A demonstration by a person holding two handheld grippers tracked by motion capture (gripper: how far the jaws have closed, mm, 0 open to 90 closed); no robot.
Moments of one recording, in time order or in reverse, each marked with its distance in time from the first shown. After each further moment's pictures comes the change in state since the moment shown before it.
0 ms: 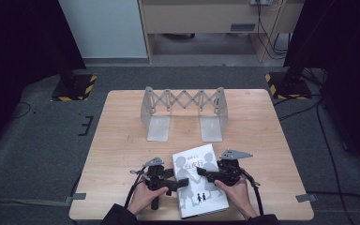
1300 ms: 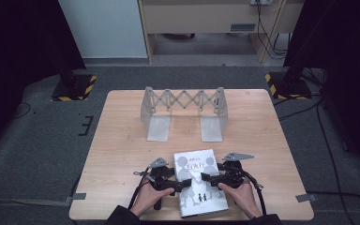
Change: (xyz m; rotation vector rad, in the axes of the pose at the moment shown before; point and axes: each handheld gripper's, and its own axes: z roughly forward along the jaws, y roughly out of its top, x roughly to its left) left arm -0.011 0.001 0.008 0.014 0.084 0.037; right arm -0.015 -0.017 0.000 0.099 -0.055 0.079
